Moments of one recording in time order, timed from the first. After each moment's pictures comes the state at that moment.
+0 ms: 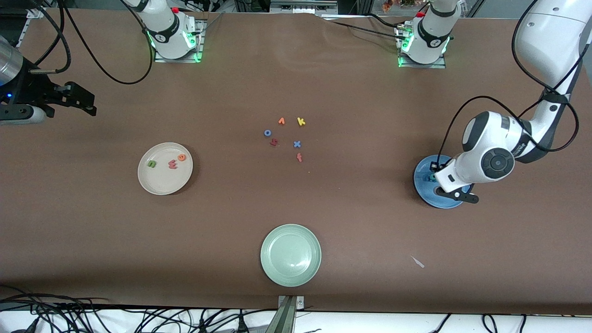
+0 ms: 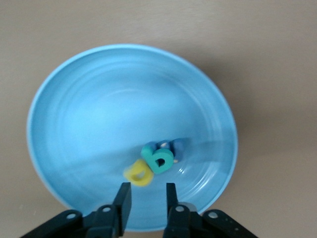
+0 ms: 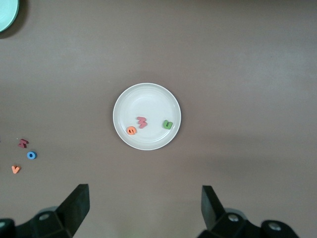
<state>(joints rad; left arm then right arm) 0.36 0.55 -0.47 -1.88 0.36 2.09 -0.03 0.16 0.03 -0.09 -1.56 -0.02 1.56 0.00</state>
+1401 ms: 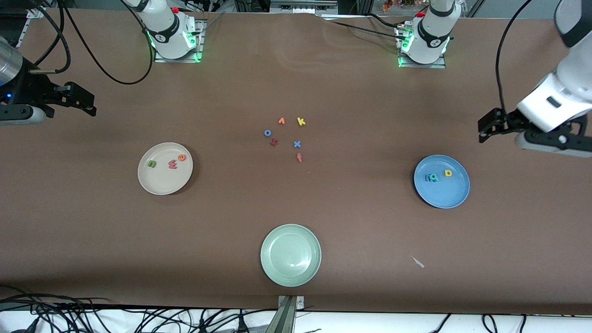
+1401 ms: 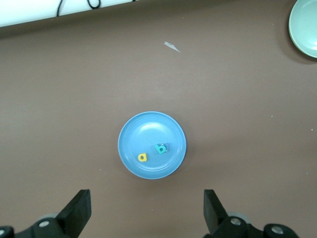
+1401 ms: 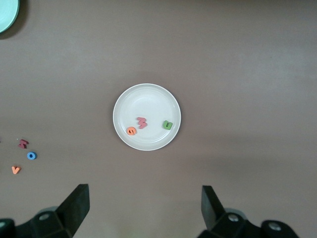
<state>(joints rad) 0.04 0.07 -0.14 -1.57 0.06 1.69 0.05 0.16 0.03 -0.09 -1.56 -0.02 1.56 0.00</state>
